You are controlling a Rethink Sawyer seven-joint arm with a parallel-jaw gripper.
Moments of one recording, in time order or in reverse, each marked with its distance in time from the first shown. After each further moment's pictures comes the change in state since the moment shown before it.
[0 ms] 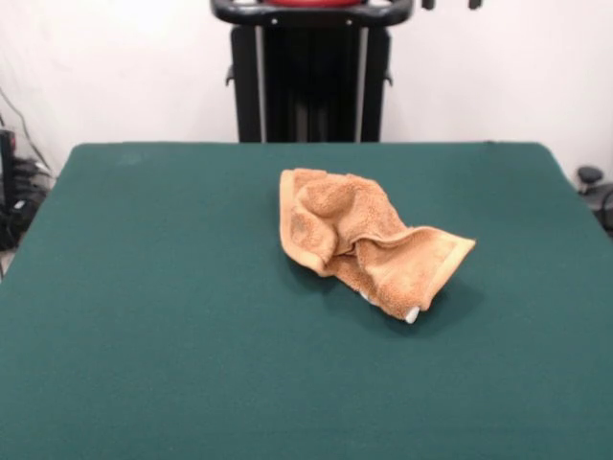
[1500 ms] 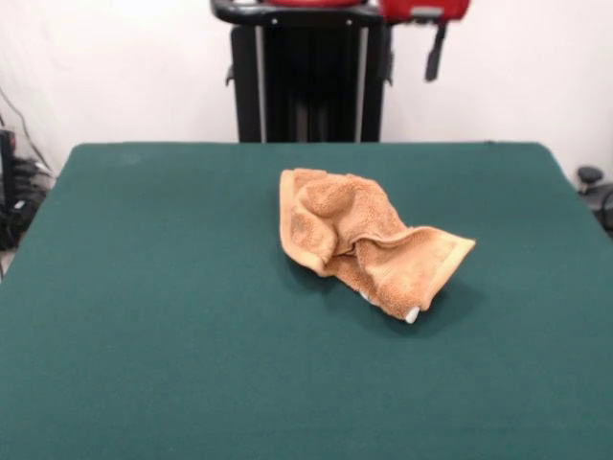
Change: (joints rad) arm -0.054 0.282 -0.044 -0.008 0.002 -0.274 0.000
